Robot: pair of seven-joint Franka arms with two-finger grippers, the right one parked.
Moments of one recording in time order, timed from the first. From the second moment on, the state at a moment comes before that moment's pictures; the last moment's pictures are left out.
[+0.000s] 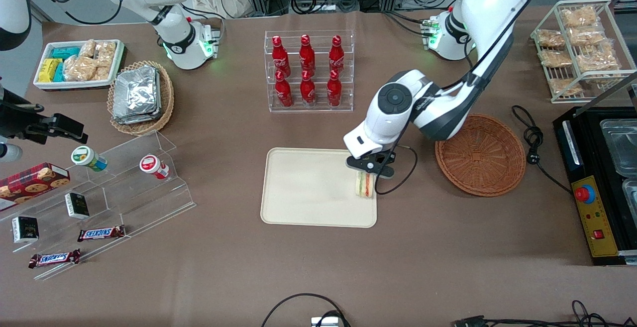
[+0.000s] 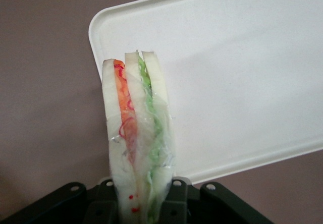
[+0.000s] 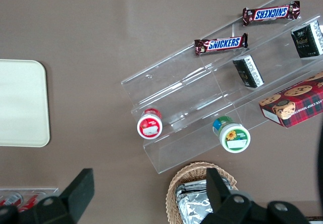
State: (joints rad) arm -0.04 0.54 -0.66 -1.82 0.40 2.30 -0.58
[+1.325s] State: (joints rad) arm -0.15 0.72 -0.59 -1.74 0.49 2.34 -0.68
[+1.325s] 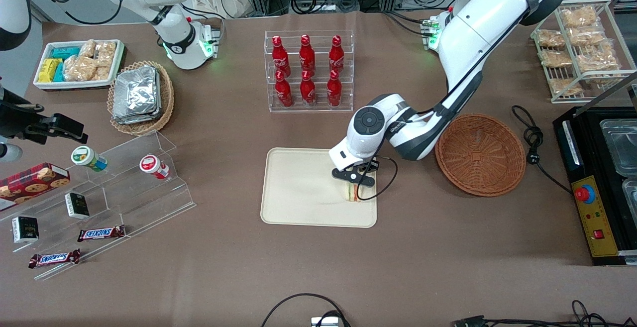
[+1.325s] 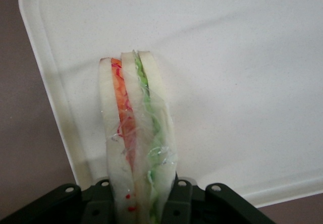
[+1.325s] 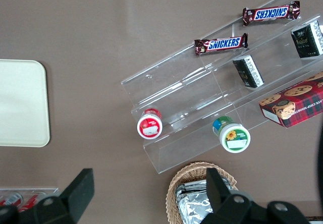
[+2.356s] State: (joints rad) arm -0.09 0.66 -0.58 -1.63 0.43 2.20 -0.74
